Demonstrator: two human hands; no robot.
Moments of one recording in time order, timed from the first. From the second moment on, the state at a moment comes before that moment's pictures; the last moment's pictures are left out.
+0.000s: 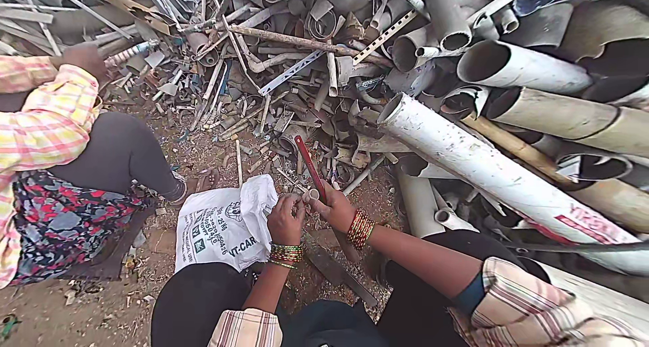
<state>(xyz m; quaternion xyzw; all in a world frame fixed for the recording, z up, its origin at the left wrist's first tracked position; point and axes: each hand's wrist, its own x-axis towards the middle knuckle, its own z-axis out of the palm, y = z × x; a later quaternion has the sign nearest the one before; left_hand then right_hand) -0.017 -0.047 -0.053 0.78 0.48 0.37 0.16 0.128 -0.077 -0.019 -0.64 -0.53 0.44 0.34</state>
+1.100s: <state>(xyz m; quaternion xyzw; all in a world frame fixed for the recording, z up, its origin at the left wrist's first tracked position) -0.021 -0.044 -0.050 0.77 0.47 0.39 0.18 0.131 -0.074 -0.015 -0.65 -0.60 0.38 0.27</state>
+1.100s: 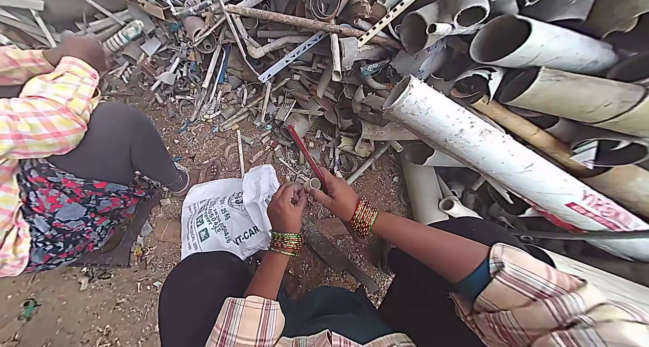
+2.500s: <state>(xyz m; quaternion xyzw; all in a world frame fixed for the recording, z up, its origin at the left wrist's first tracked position) -0.034 -0.047 -0.033 0.73 0.35 0.41 0.41 0.142 -0.070 0.004 -0.56 -0.39 0.64 0.36</state>
